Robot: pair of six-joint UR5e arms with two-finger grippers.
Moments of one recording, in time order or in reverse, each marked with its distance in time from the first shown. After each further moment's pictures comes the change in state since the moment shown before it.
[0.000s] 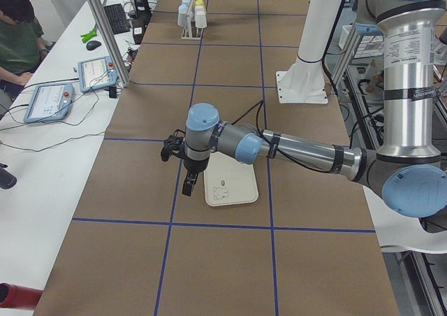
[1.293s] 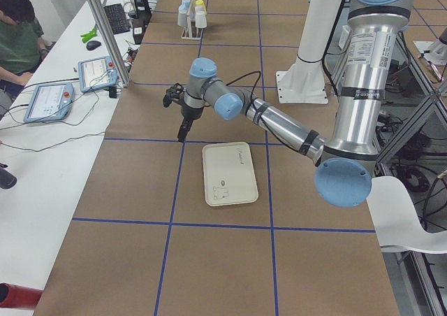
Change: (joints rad) left arm 0.314 -0.181 -0.122 -0.003 0.157 -0.413; right arm -0.068 0.179 0.116 -0.039 -0.071 0.247
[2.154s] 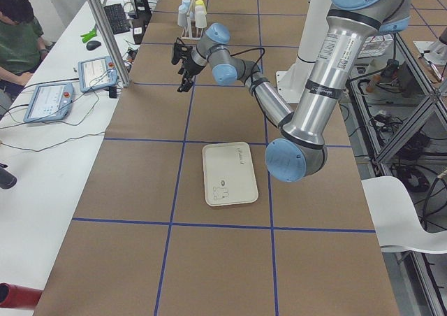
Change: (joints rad) left arm 0.232 -0.251 -0.021 -0.099 0.354 -0.606; right arm -0.286 0.071 -0.015 0.435 -0.545 0.598
